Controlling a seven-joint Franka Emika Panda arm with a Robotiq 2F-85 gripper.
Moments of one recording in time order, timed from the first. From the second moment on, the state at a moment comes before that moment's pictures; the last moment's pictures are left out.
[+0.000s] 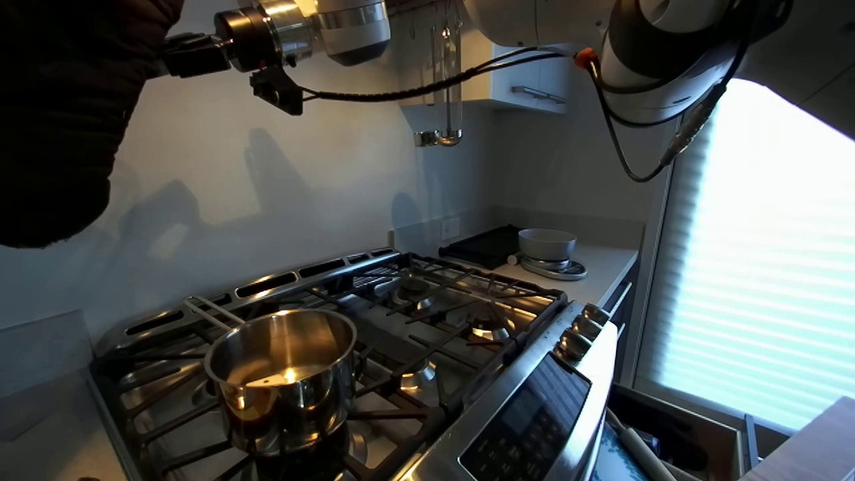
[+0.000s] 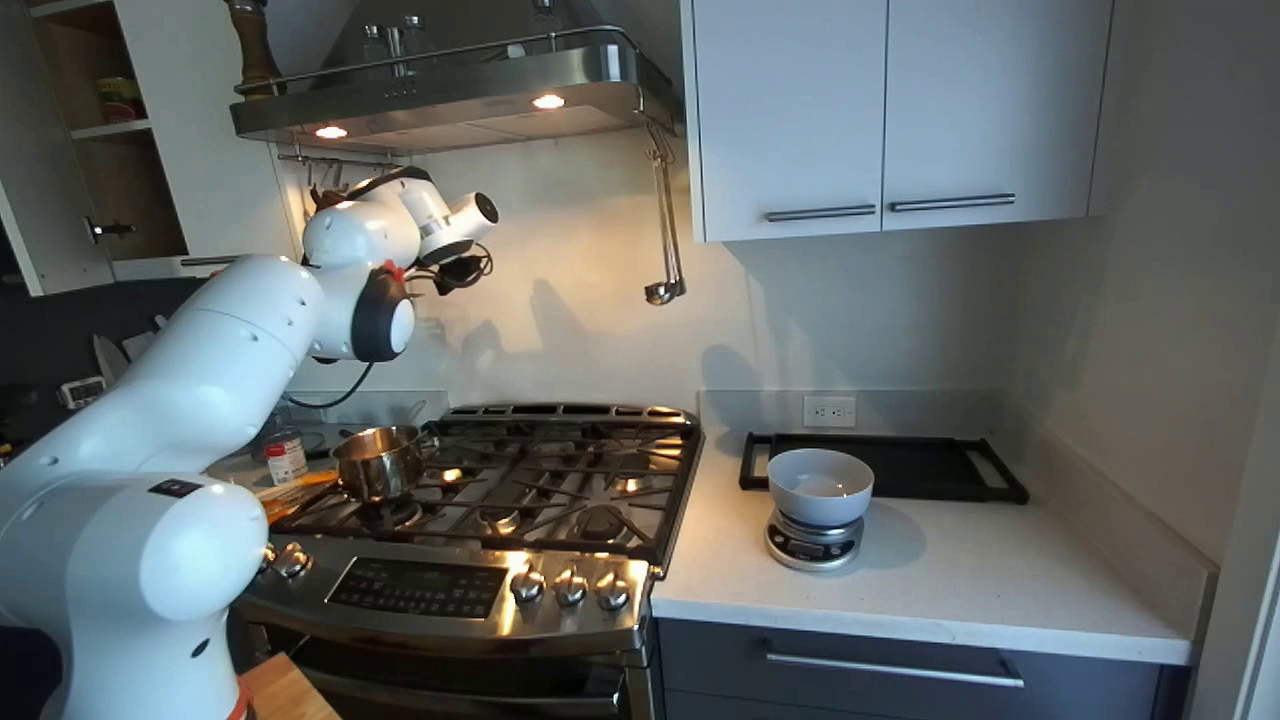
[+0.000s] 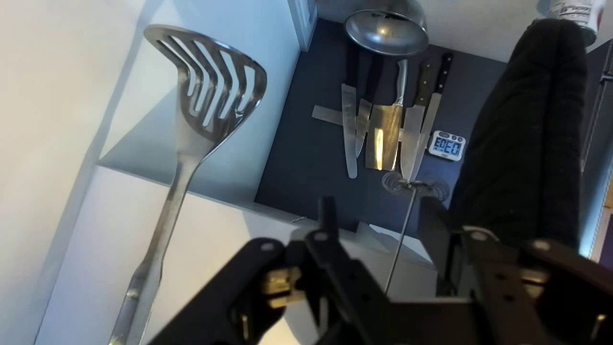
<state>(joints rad) 0.52 0.91 0.32 -0.65 0.88 2.01 -1.70</state>
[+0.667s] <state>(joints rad) 0.49 0.89 0.24 -0.64 0.81 1.91 -1.53</state>
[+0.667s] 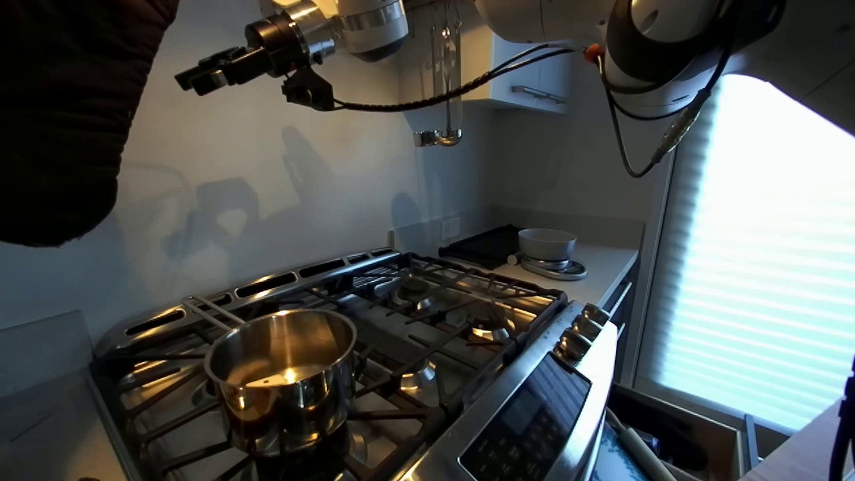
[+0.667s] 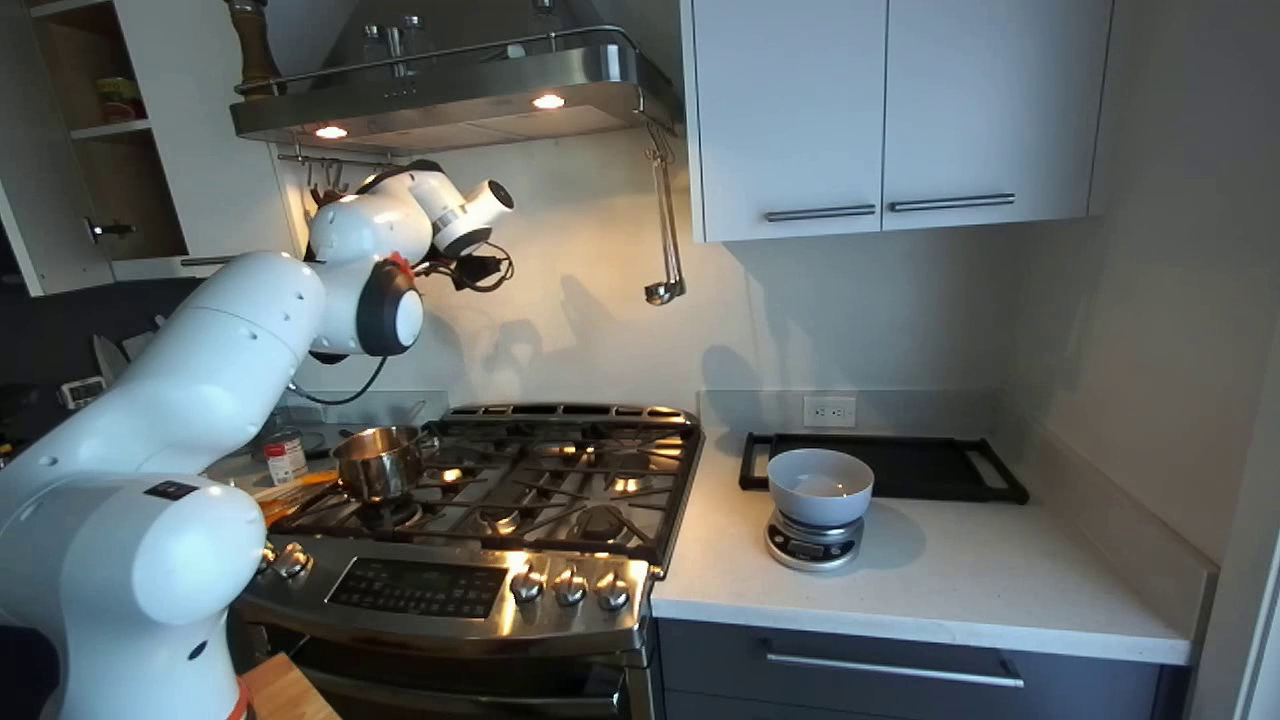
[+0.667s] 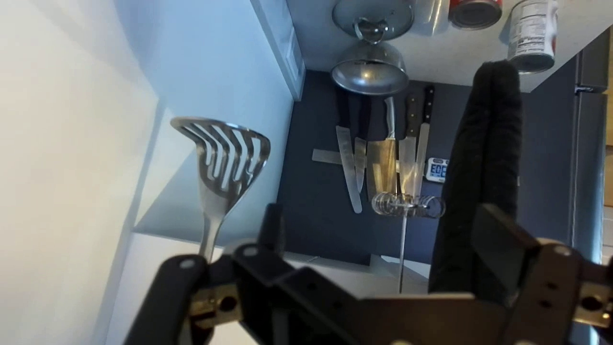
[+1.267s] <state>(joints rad) 0.52 0.68 0.11 -0.82 0.68 1.82 -1.16</state>
